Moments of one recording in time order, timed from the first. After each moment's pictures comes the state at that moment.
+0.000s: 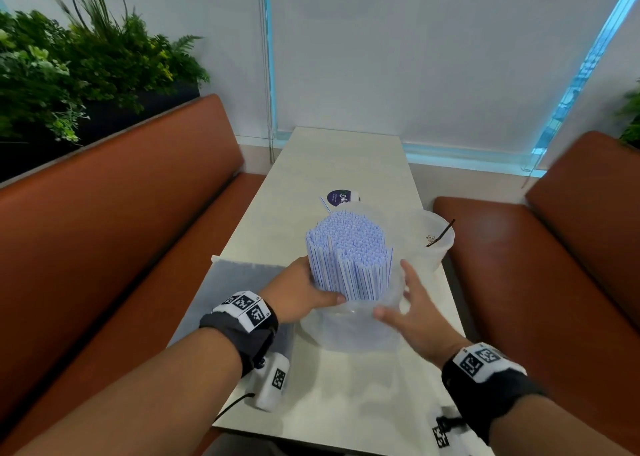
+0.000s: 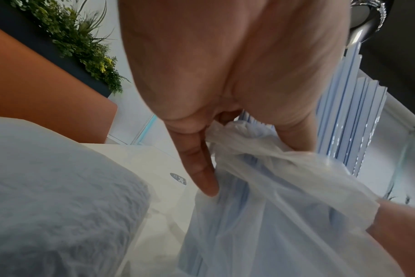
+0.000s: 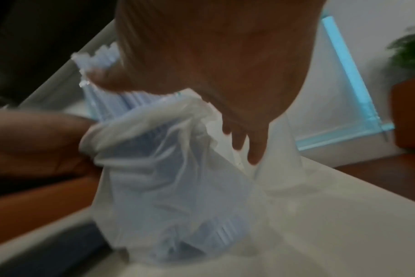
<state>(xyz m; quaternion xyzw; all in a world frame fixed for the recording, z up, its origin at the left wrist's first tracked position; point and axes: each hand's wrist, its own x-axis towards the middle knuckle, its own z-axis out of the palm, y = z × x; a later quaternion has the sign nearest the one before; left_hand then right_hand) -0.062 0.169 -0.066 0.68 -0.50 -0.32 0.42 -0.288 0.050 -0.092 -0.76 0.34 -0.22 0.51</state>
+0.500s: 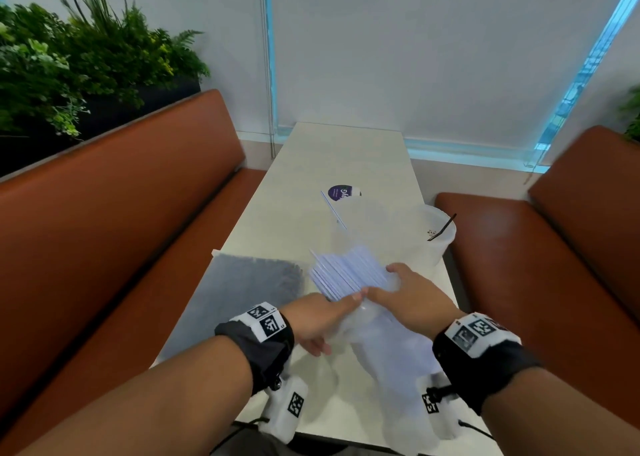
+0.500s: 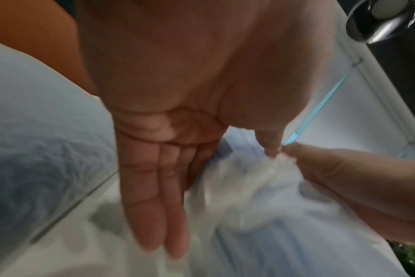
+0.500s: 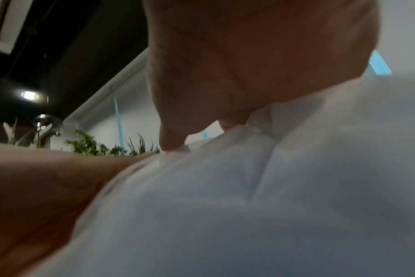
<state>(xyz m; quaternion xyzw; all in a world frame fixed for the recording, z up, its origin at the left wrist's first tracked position) -0.111 0.177 -0.075 0.74 -0.36 -0.49 0.27 -0.269 0.049 -0.054 -0.82 0.46 -0.05 0.34</state>
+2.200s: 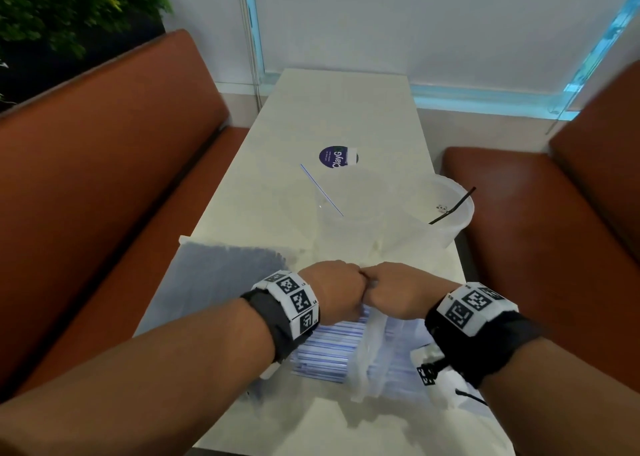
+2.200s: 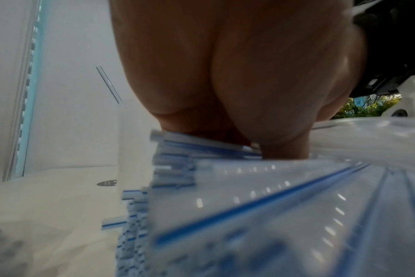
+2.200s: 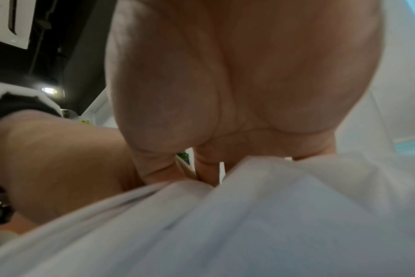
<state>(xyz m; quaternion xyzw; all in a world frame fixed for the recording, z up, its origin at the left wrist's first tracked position) -0.103 0.071 -0.087 0.66 -0.73 -0.15 -0.12 -0.224 -0.008 -0.072 -0.89 0.29 0.18 0.30</state>
